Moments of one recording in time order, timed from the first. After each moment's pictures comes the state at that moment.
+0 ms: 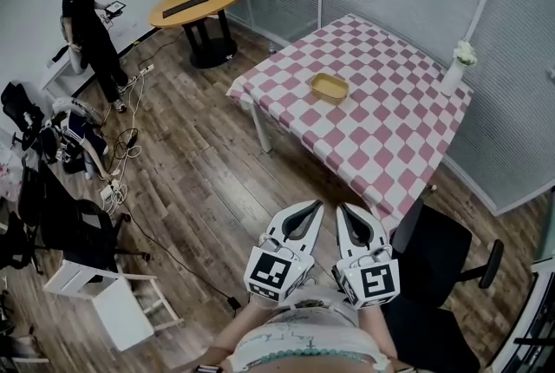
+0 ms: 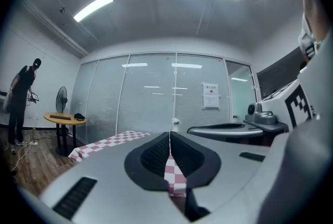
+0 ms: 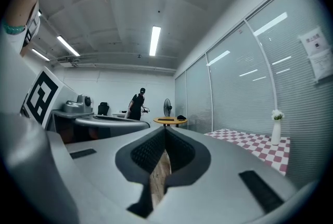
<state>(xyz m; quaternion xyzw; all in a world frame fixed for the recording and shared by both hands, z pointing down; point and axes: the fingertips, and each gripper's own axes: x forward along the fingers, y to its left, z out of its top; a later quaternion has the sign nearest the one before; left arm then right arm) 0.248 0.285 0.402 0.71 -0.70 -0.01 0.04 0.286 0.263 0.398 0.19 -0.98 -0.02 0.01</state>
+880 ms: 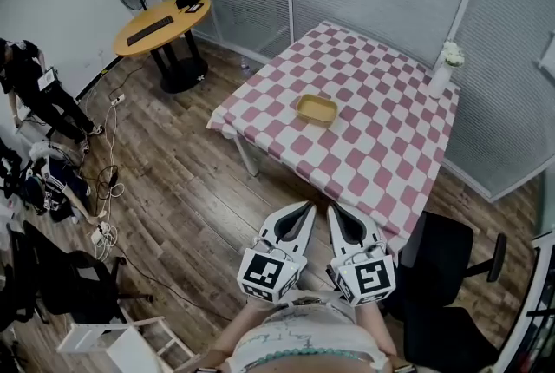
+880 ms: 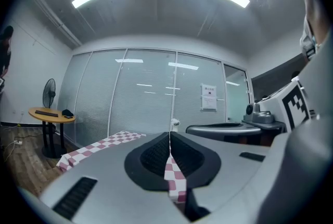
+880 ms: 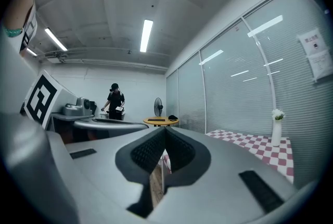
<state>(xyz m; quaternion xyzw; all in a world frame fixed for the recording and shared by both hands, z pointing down) 0.134 0.207 0.404 0.75 -0.65 -0.02 0.06 0.173 0.188 0.398 0.24 -0.97 -0.01 0.02</state>
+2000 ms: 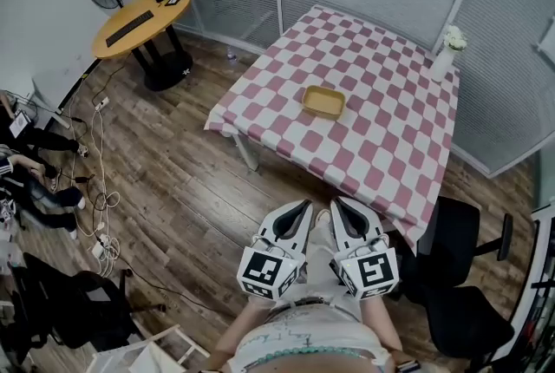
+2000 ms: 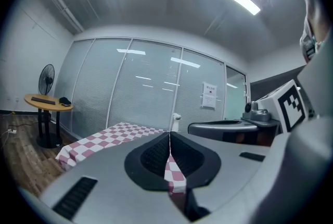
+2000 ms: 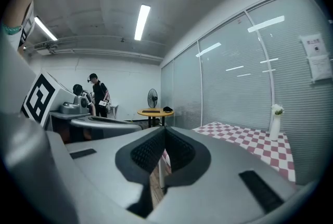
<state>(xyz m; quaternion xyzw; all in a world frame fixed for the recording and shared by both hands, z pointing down) 0.044 0.203 0.439 0.77 -0.63 -0.02 0.11 0.090 0.179 0.428 0.28 -0.96 0.00 0.07</state>
